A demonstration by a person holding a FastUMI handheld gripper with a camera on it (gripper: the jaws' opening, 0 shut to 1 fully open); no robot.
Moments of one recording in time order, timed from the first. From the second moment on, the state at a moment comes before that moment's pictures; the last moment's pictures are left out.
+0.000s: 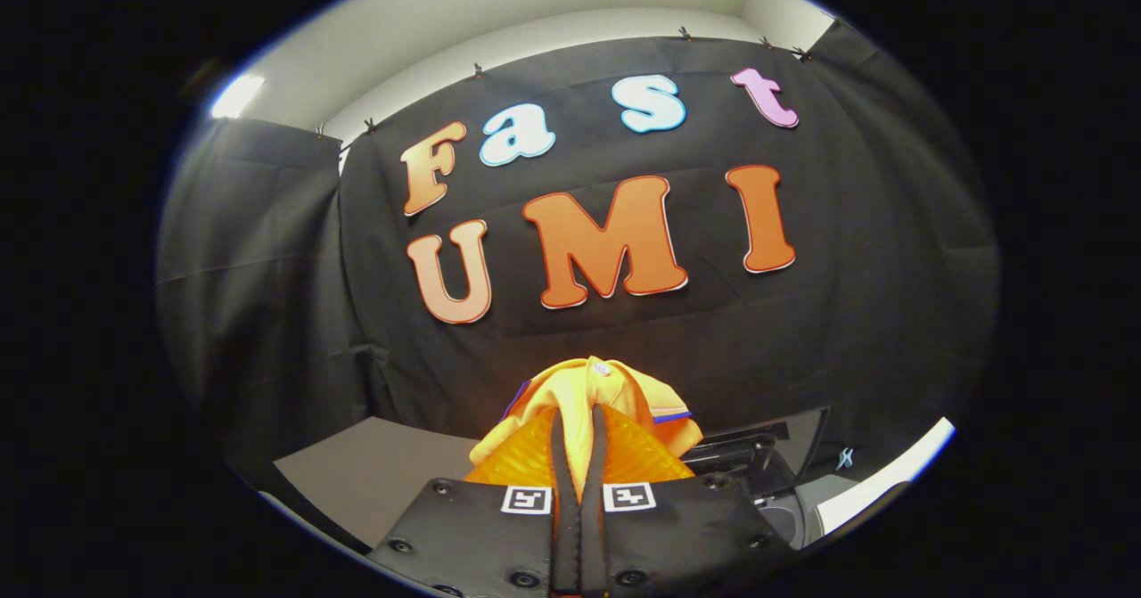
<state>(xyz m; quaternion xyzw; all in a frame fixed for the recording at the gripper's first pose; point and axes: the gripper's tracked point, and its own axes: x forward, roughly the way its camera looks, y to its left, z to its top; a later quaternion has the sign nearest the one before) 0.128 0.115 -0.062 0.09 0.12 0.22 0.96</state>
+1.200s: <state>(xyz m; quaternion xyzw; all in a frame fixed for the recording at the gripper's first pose) 0.131 0.064 -0.327 0.06 0.29 0.19 0.94</state>
